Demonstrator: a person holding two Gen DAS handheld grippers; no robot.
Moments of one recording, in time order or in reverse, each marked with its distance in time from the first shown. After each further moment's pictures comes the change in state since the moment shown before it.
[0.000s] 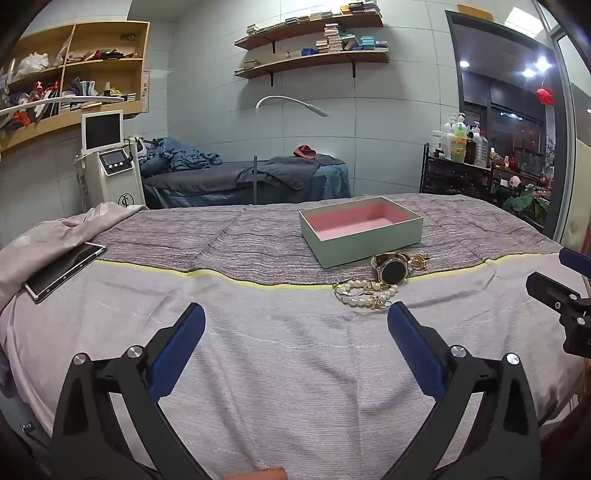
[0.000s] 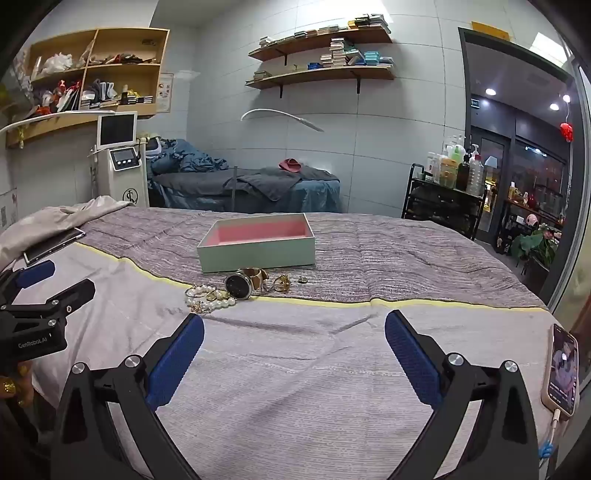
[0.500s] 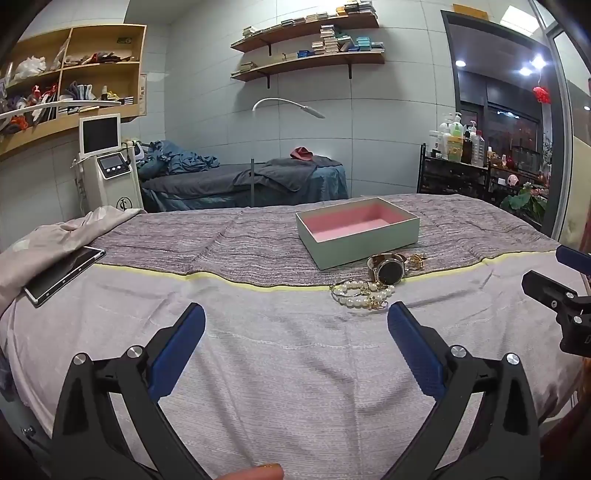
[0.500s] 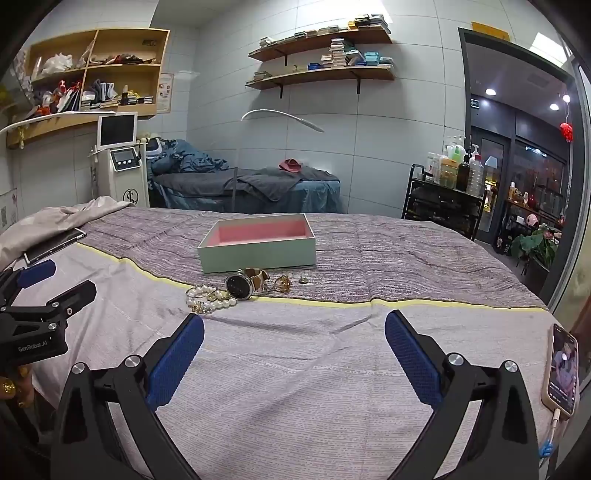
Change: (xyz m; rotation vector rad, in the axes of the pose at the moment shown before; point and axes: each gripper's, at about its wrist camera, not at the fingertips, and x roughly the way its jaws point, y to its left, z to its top) left arm -0.003 -0.003 0.001 0.013 -0.009 -0.004; right arm 0.001 0.000 -0.001 -0.008 -0.003 -0.001
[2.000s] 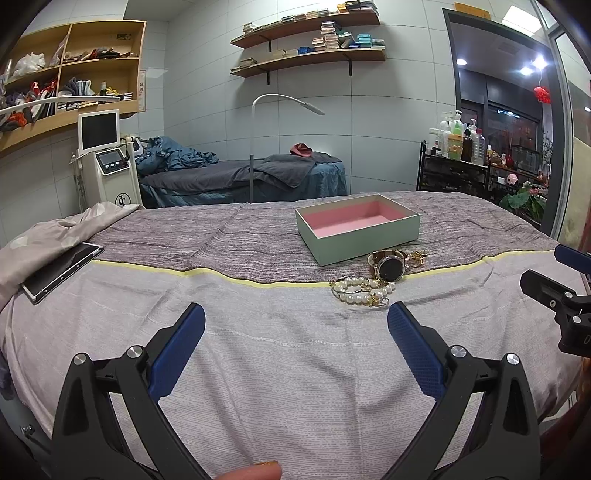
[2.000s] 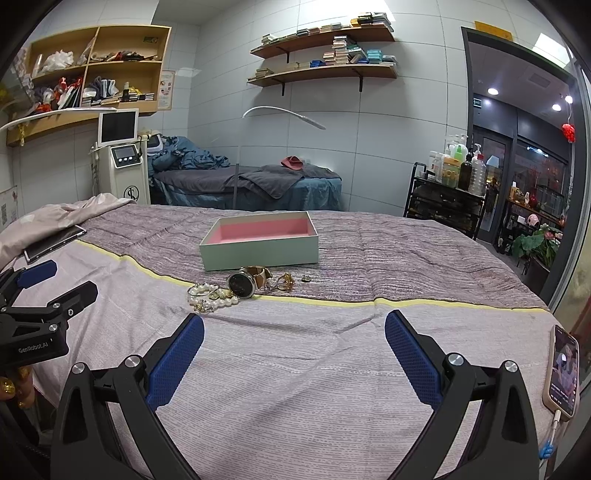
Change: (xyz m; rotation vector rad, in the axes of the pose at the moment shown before) left arm 0.005 -0.001 -0.001 -0.005 0.018 -0.007; right arm 0.007 0.004 0.000 -0.001 0.011 0.002
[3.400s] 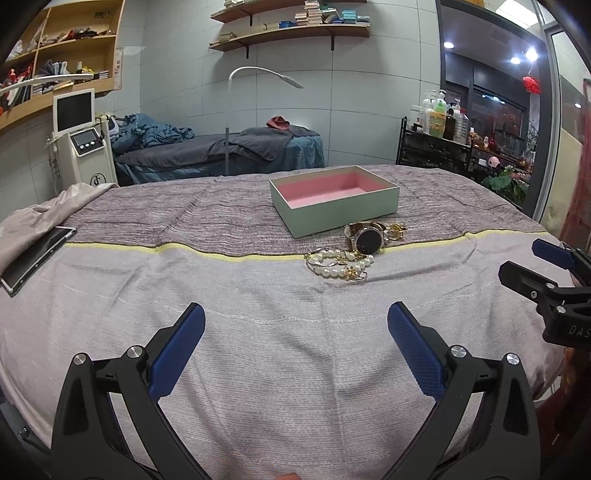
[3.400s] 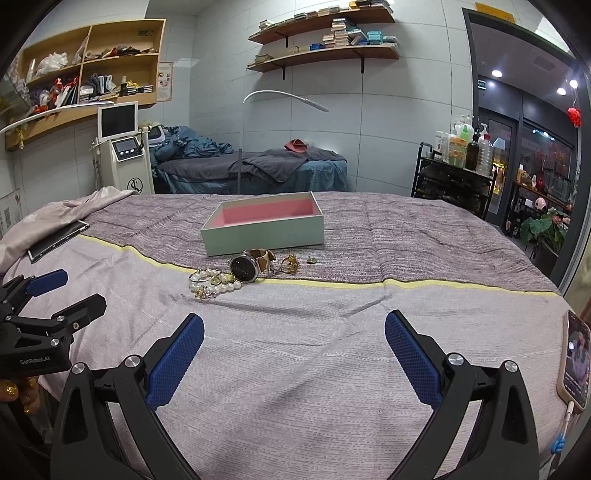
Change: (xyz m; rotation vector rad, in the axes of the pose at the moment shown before) left arm 0.017 -0.003 -0.007 0.004 0.117 -0.121; right arm 0.018 -0.007 -0.007 0.034 0.084 0.044
